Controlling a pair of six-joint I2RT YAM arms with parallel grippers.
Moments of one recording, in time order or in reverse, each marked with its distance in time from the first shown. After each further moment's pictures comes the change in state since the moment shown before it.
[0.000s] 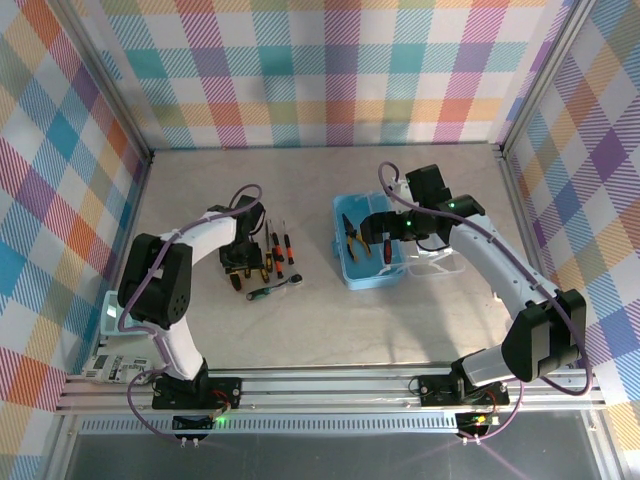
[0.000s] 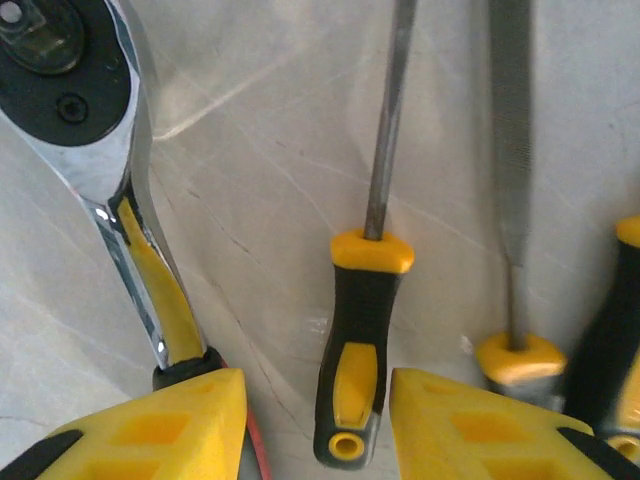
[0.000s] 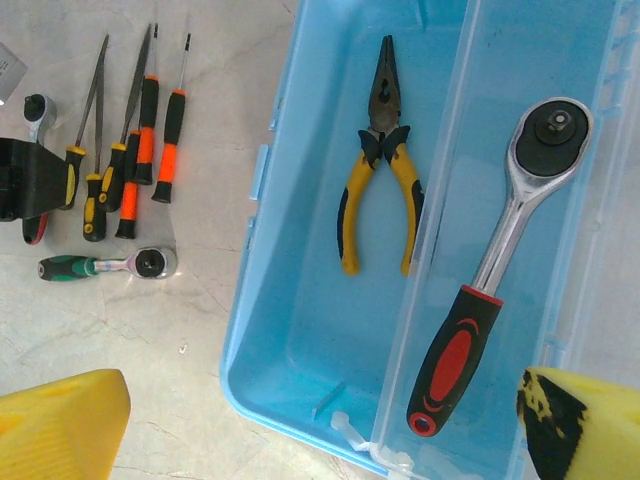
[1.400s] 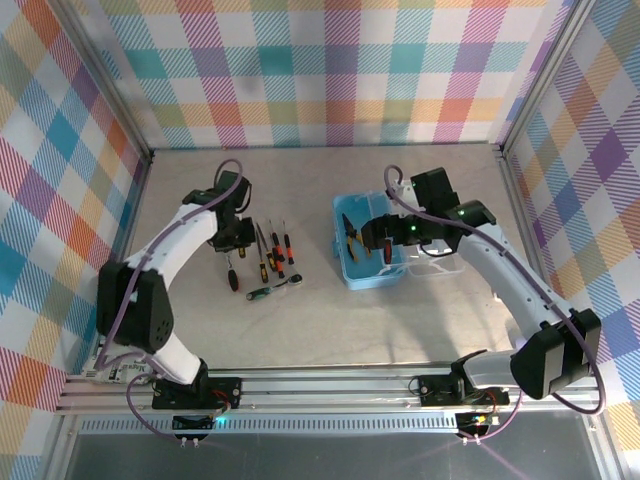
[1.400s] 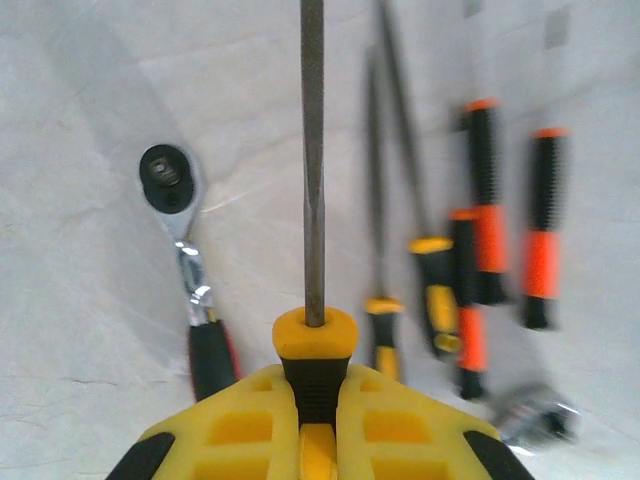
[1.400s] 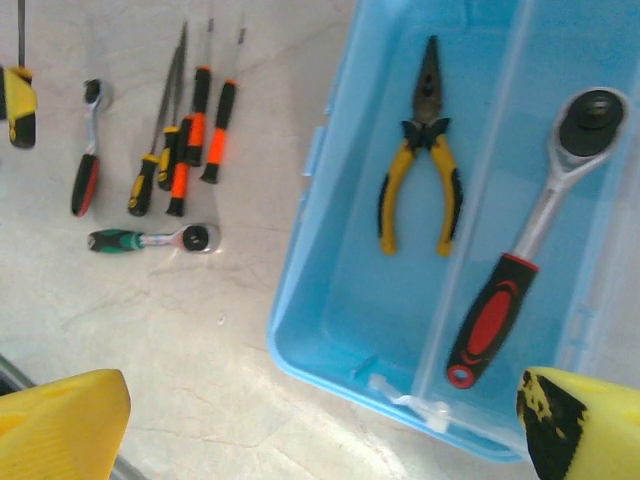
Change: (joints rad) left arm 0.025 -0.231 0.126 -0.088 0.083 0.033; right arm 0.042 -0.095 -0.003 -0.052 -0.034 -0.005
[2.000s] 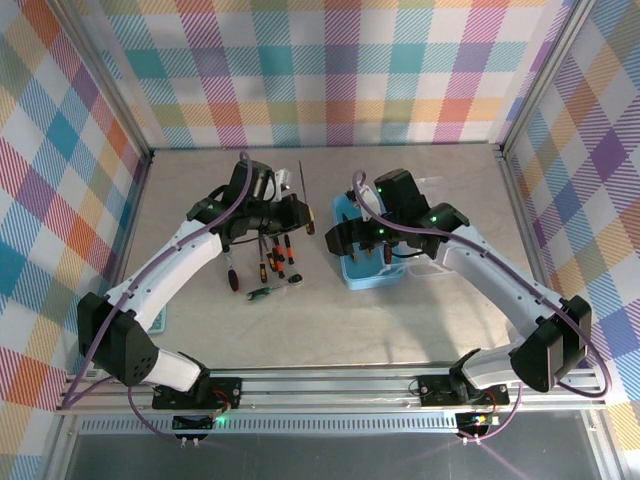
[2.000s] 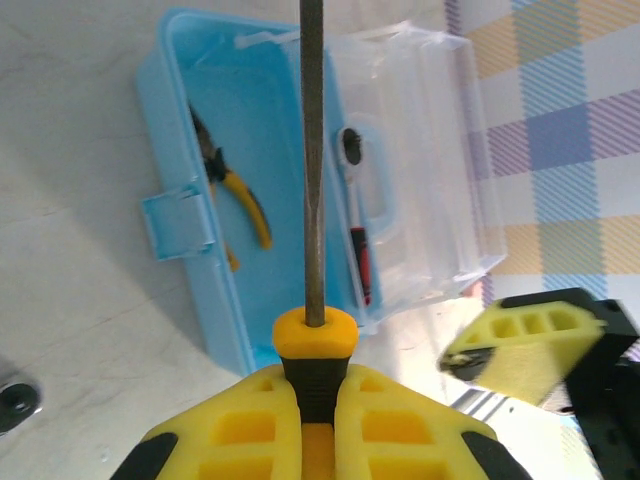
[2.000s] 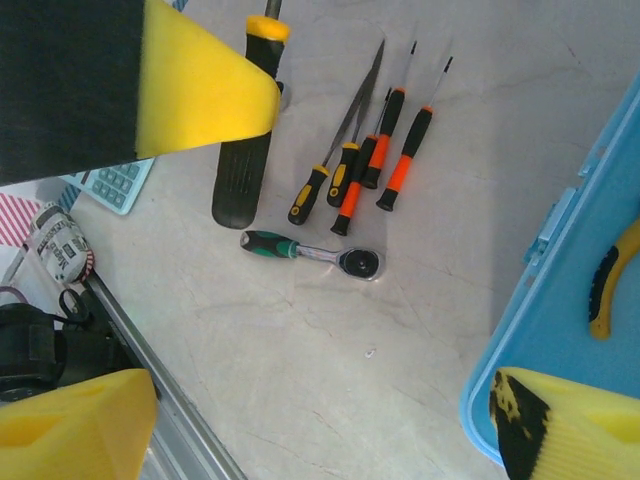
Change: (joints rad) left arm -0.251 -0.142 0.029 0.365 0.442 -0.281; right arm 0.199 0.055 0.054 0.153 -0.082 0.096
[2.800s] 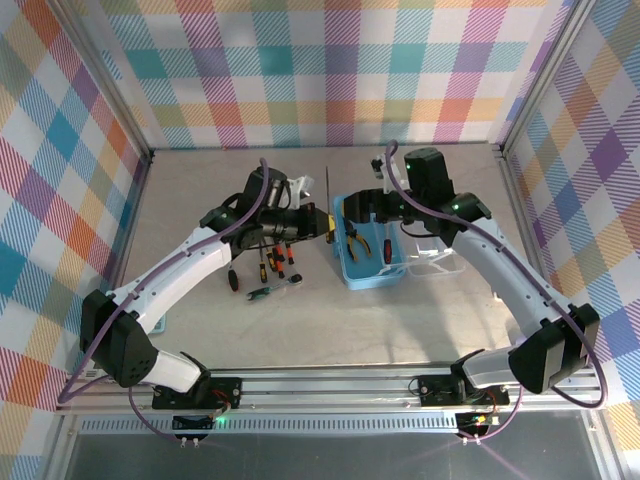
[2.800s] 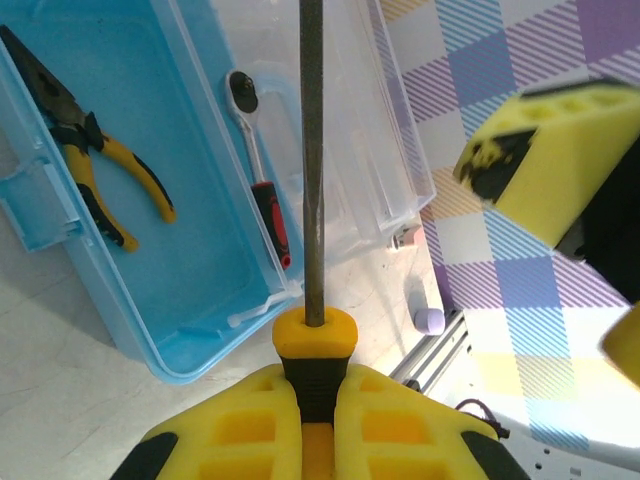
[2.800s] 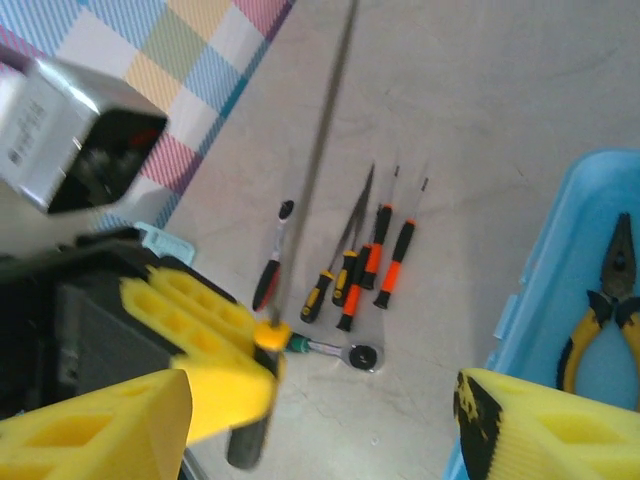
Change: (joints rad) left arm -0.099 0.000 -0.042 0.105 0.074 0.021; right arm -0.148 -0.007 0.060 0.119 -0.115 0.071
